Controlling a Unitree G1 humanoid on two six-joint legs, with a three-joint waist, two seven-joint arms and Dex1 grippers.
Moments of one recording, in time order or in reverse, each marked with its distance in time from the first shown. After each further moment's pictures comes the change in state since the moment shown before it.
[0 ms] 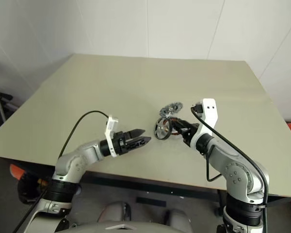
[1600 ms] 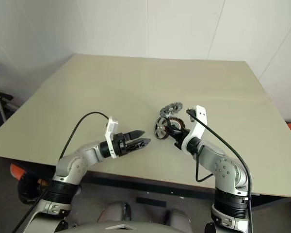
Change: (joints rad) left arm 0.011 0.010 -0.018 0.024 0.013 -0.046 -0.013; right arm -0.026 0.117 0.006 0.202 0.061 -0.012 -0.066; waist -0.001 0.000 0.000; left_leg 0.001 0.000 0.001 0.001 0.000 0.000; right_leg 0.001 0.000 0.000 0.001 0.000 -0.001
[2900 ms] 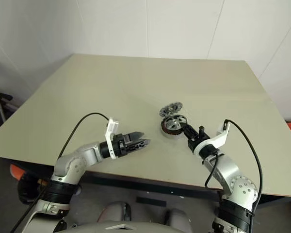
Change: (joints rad) left arm 0.000 0.013 0.003 -0.020 -0.021 0.060 0.031; right arm 0.099 0.073 -0.215 0.247 0.802 -0.239 -0.384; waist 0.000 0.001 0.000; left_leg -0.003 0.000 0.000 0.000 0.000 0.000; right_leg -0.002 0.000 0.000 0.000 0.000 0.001
